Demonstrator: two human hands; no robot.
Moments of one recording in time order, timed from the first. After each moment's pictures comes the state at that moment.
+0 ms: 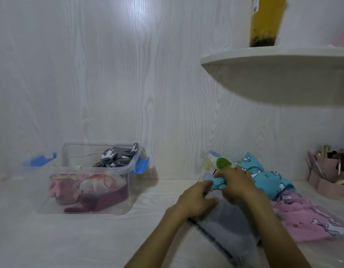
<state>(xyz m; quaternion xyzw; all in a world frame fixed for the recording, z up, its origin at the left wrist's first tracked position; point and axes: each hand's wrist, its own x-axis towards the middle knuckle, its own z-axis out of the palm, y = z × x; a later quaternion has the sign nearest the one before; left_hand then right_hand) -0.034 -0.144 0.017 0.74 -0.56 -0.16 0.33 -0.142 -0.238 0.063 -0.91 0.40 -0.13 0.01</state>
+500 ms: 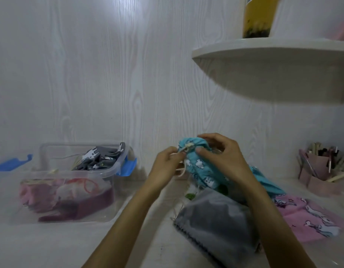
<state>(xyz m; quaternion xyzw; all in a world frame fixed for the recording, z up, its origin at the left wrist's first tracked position) -0.006 -0.124 0.083 0.58 -0.42 -0.22 0.66 -0.133 -0.218 0.109 -0.80 0.19 -0.43 0.37</state>
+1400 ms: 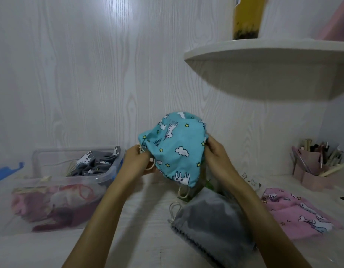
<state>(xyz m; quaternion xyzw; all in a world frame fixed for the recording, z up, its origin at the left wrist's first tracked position) 0.022 -0.091 0.105 0.61 -0.33 -0.21 0.69 -0.120 -0.208 0.103 -0.76 0.13 -0.44 0.46</state>
